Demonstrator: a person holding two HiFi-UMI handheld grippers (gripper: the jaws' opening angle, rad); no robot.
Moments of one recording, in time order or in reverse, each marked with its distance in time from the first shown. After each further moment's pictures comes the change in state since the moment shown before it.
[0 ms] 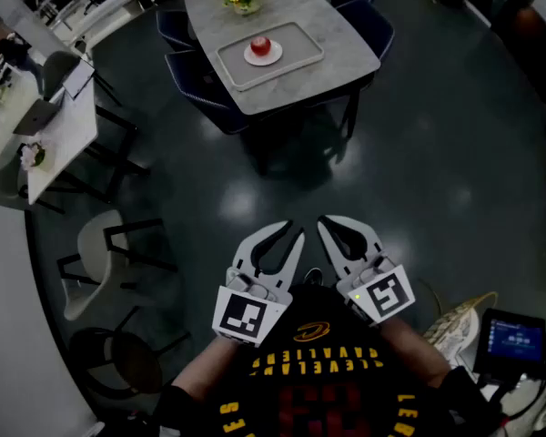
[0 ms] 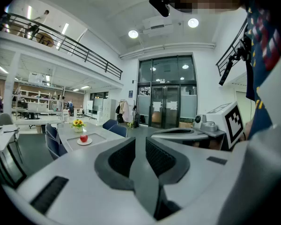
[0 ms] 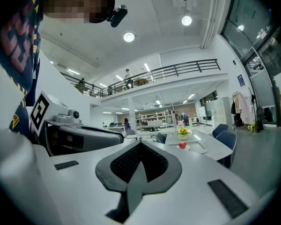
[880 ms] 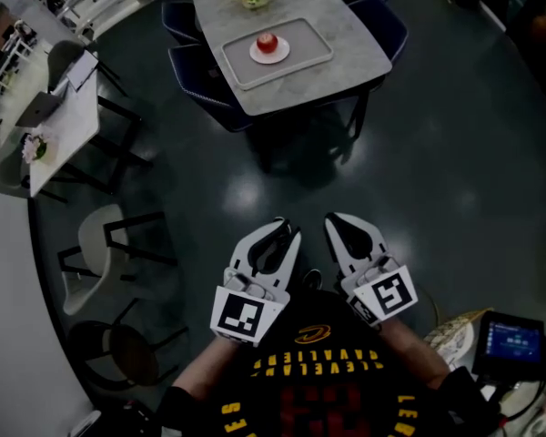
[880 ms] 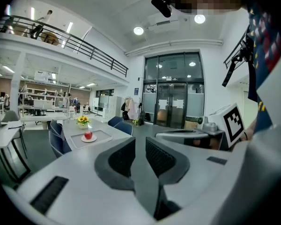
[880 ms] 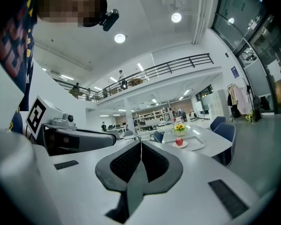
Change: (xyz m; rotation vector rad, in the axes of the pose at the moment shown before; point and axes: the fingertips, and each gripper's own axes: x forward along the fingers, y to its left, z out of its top) left arm 0.035 0.022 -0.007 -0.040 0.034 0.063; right arm 0.014 -0.049 -0.014 0.096 0.017 -0.020
